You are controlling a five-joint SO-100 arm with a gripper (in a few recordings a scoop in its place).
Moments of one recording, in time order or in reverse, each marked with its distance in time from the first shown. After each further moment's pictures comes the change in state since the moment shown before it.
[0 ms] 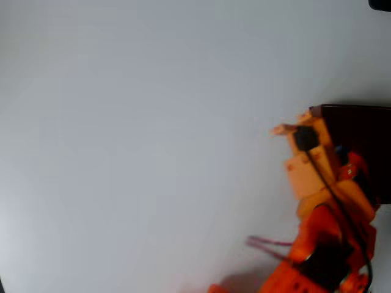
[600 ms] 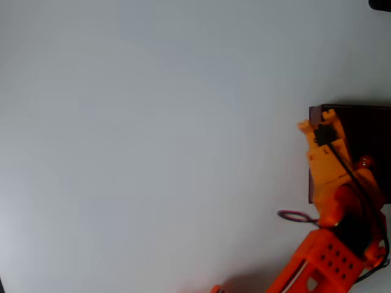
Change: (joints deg) arm 3.0 -10.5 0.0 -0.6 0.2
